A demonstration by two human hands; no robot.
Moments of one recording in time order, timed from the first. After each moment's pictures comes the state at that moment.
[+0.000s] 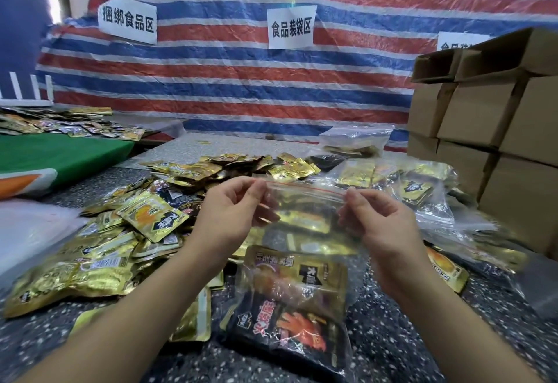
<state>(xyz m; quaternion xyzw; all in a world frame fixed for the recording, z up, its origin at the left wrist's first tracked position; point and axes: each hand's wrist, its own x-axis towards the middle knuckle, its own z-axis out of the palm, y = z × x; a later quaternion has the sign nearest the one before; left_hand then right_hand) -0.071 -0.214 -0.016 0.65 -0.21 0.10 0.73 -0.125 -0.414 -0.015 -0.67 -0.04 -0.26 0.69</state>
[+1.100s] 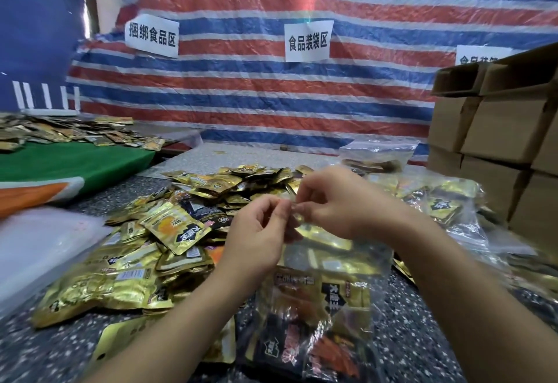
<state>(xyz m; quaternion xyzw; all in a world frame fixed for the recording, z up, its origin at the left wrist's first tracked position) -0.070 -0.212 -0.026 0.65 -0.24 0.15 0.71 -0.088 -0.357 0.063 -0.95 -0.20 -0.15 0.17</state>
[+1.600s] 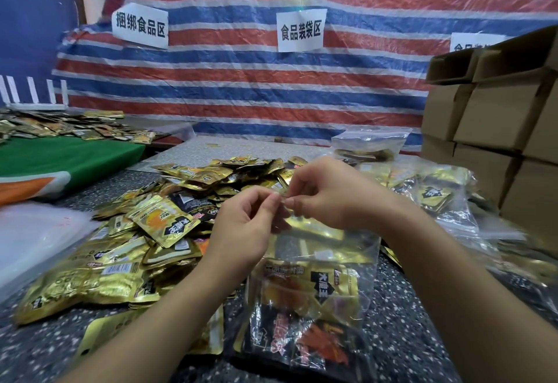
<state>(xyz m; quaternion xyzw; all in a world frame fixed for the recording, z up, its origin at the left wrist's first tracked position) -0.072 -0.214 -0.025 0.66 -0.24 0.17 0.69 -0.088 -0.364 0.059 -0.95 -0.18 -0.12 0.23</state>
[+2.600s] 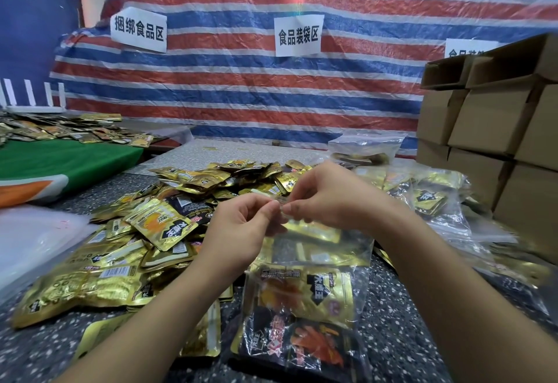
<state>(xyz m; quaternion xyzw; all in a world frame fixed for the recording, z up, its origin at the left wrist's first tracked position) -0.070 -0.210 -0.022 0.69 -0.22 0.14 0.68 -0.088 -0.366 0.060 -0.95 -0.14 -0.10 0.25</state>
